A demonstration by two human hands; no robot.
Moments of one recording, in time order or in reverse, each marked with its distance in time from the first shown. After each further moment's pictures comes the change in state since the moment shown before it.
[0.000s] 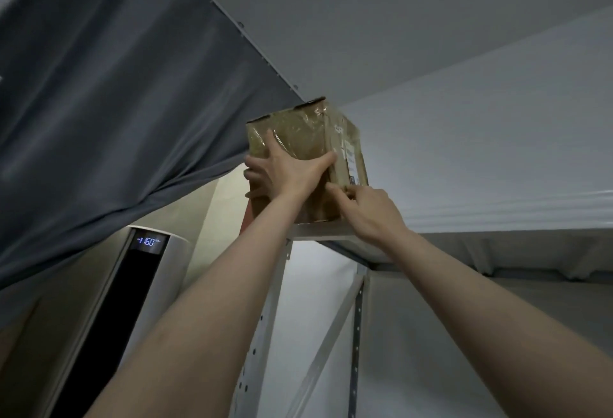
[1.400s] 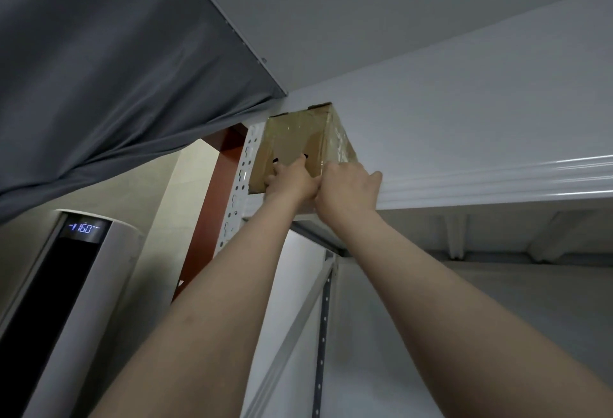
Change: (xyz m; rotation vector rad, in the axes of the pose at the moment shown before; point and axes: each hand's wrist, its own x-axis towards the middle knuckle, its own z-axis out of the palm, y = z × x) left_hand 0.027 -0.060 0.124 0.316 -0.551 0.177; right_hand 0.031 0.032 0.051 -0.589 0.179 0.087
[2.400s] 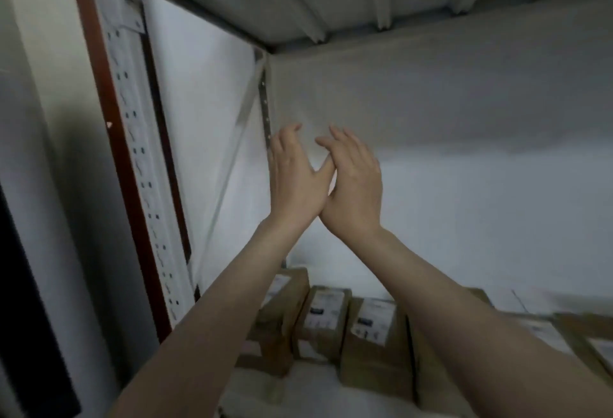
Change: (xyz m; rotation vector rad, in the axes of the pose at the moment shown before) left_hand -0.307 -0.056 0.147 -0.418 -0.109 0.142; right_hand -0.321 0.073 0.050 0.545 -0.013 0.215
